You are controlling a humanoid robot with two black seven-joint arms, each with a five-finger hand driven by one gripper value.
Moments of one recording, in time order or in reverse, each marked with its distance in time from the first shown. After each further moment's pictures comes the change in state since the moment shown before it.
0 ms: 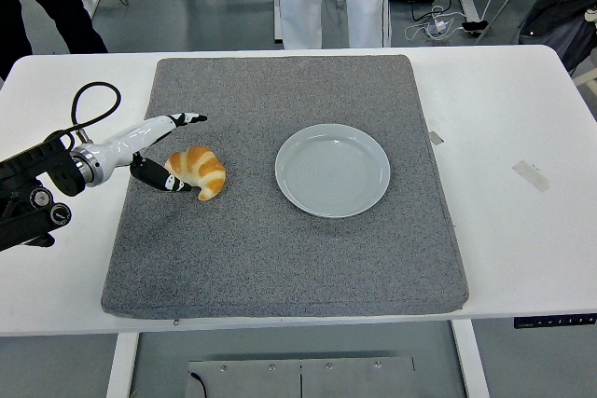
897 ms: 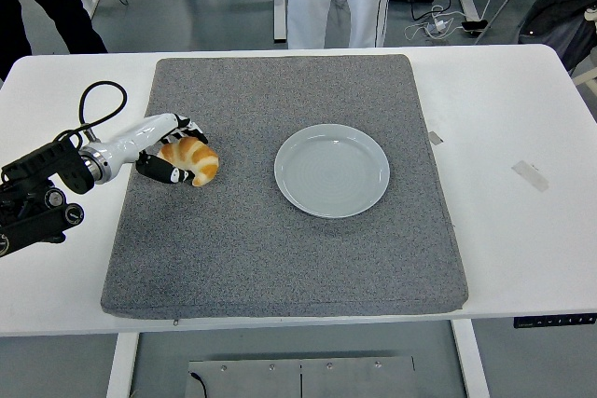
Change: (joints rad) left arm -0.017 -0.031 -0.003 0.063 0.038 0.044 -0.008; right arm -0.001 0.000 0.000 0.000 0.000 0.000 0.000
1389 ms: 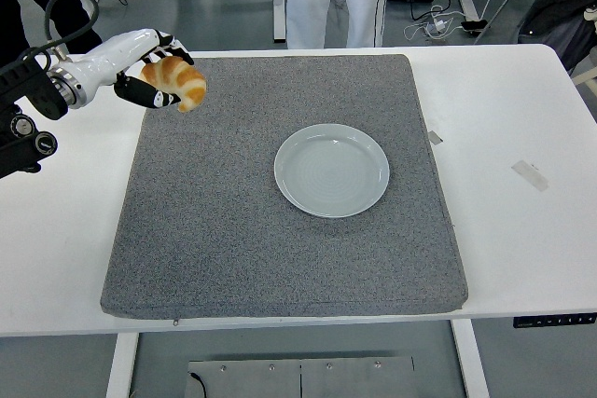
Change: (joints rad) left arm -0.218 0.059 0.003 -0.010 -0.012 -0.028 -0.001; right arm 0.000 0.000 0.000 0.000 0.000 0.000 0.000
